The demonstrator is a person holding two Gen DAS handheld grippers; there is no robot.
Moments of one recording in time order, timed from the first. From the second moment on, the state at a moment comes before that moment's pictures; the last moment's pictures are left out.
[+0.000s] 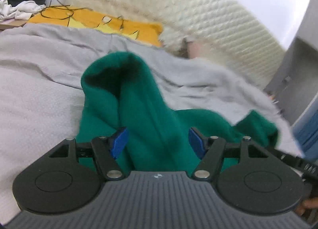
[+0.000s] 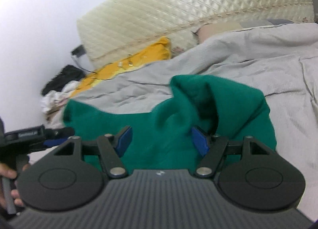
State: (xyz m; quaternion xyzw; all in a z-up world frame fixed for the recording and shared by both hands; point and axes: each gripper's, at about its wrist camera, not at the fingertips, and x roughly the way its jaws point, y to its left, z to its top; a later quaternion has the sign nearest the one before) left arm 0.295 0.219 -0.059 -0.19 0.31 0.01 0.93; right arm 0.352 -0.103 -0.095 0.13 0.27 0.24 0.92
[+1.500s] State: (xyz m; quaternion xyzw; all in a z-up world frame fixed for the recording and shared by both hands) left arm 0.529 0.235 -0.152 -0.09 0.35 0.09 0.93; right arm 0.549 -0.096 -0.167 0.10 0.31 0.15 0.93
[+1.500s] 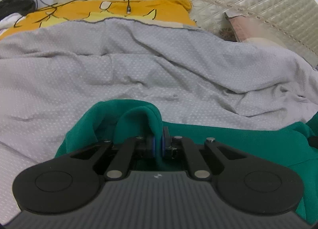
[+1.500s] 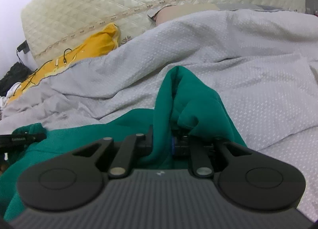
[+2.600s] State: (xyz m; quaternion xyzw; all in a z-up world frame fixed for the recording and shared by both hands) left arm 0.146 0.092 0.043 -0.02 0.26 0.00 0.96; right arm 0.196 -0.125 0.013 0.05 0.21 0.22 0.95
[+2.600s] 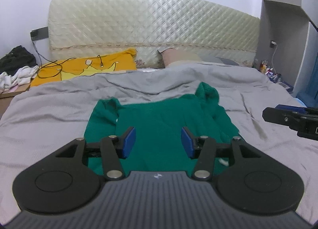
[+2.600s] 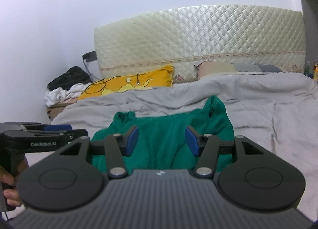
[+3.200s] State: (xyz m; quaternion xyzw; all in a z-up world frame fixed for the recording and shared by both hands) left arm -0.019 0.047 -0.006 -0.04 0.27 -0.05 0.96; right arm 0.053 -0.158 -0.042 0.07 0.22 0.21 0.95
